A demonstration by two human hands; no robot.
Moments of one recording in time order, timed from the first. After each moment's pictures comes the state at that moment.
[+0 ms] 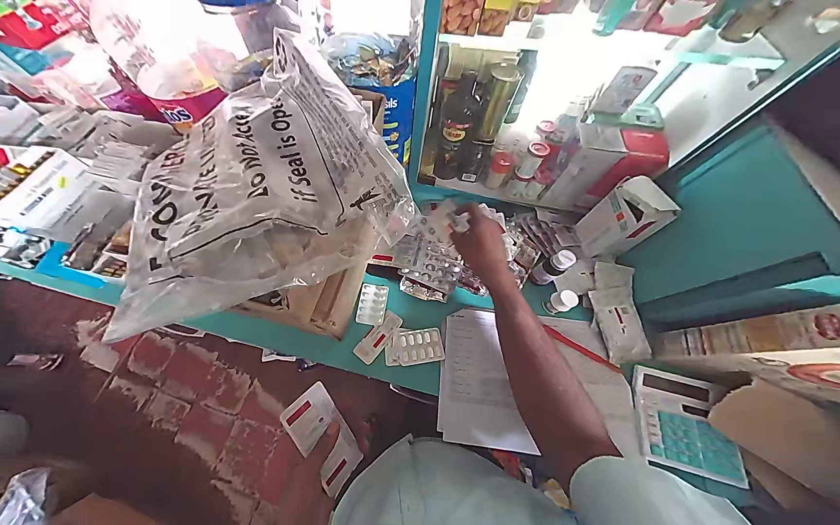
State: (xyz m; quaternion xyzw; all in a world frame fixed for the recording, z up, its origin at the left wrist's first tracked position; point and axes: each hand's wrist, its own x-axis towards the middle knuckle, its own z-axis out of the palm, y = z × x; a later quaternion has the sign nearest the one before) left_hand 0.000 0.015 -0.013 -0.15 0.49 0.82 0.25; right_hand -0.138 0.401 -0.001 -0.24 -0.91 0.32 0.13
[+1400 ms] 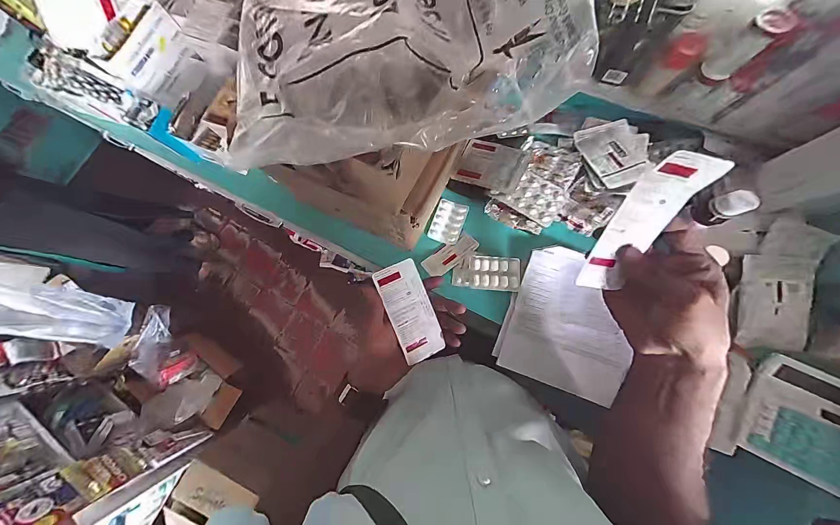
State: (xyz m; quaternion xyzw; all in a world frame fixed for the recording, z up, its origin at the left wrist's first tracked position) left_hand -0.033 0.034 -0.031 0.07 0.23 0.89 0.38; right_hand 0.016 0.341 0.013 -0.09 -0.57 0.79 0.21
